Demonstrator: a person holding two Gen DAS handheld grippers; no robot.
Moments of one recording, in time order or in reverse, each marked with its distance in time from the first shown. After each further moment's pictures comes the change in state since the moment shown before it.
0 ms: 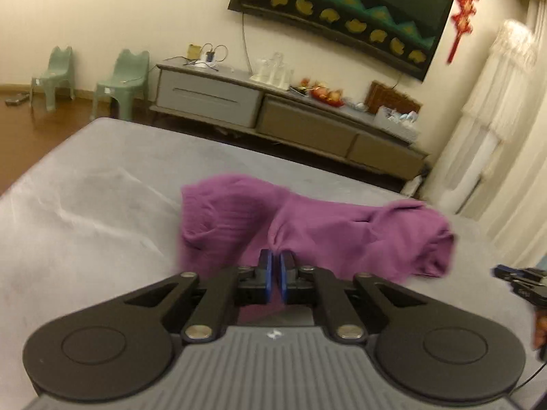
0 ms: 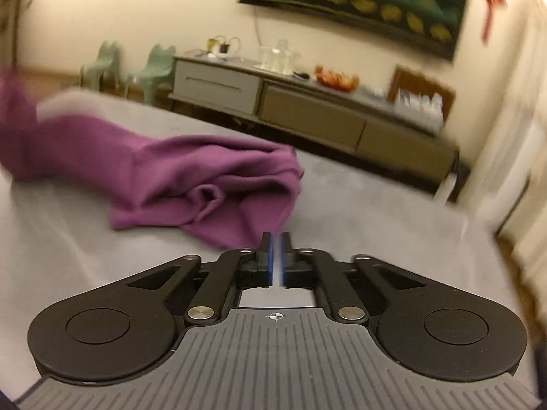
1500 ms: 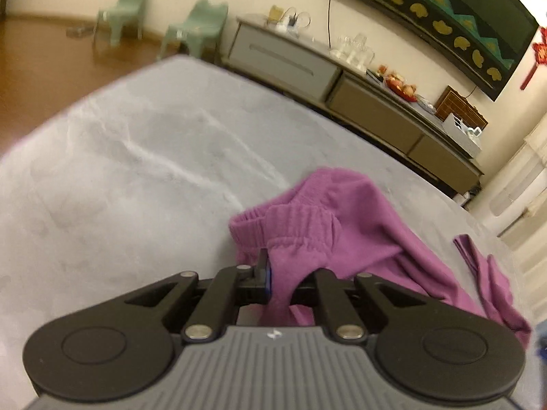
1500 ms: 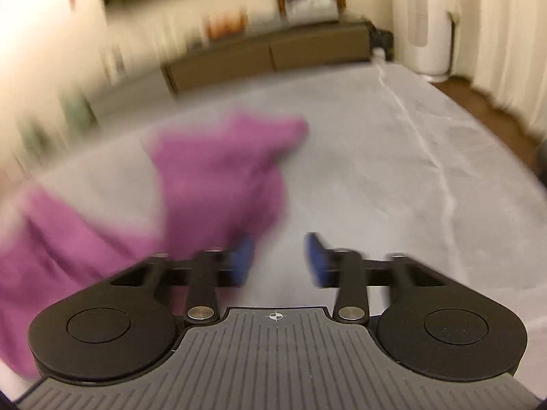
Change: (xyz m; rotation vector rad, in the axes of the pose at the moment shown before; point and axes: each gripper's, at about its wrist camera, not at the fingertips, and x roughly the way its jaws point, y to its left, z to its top) left arm 0.028 0.068 0.000 -0.186 0.113 0.165; right arm -0.033 -0.084 -0.077 0.575 0.109 -0.127
